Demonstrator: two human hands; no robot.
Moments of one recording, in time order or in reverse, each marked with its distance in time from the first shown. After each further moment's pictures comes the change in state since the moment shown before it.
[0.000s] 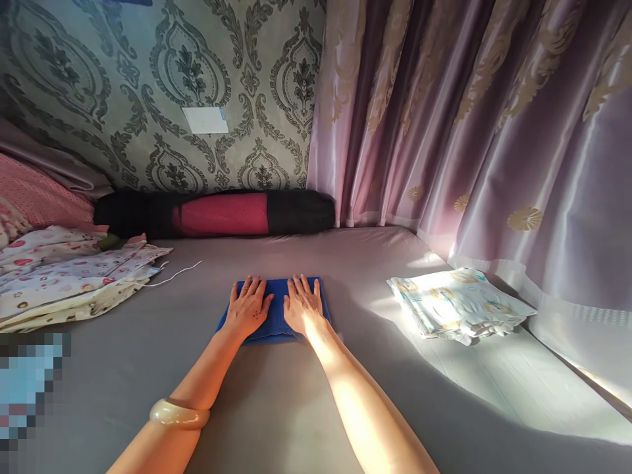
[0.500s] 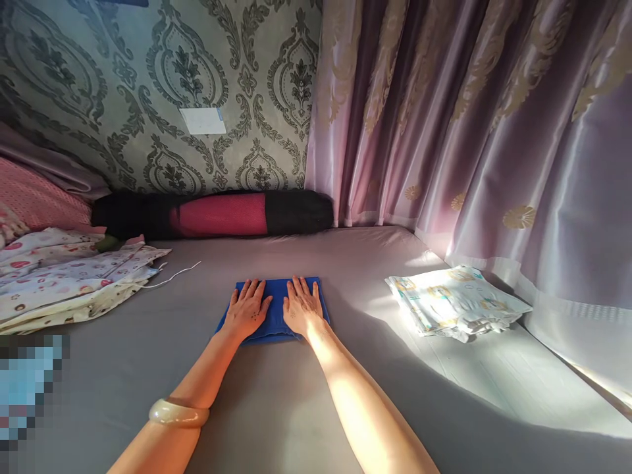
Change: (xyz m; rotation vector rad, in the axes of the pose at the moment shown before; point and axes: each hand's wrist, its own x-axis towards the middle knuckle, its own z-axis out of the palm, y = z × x) left_hand -0.001 -0.002 0.006 -0.040 -0.043 -0.036; right_hand -0.001 0.002 0.005 0.026 -0.041 0.023
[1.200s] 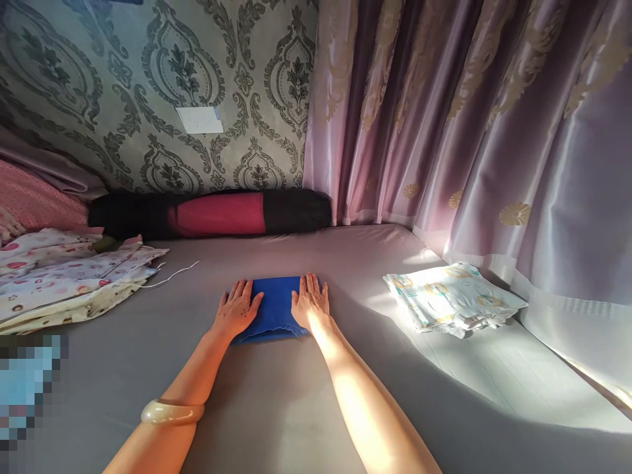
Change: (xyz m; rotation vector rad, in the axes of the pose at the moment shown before) left_hand -0.001 -0.010 -0.009 -0.023 -0.116 -0.161; right_hand -0.002 0.010 -0.009 0.019 -0.075 0.227
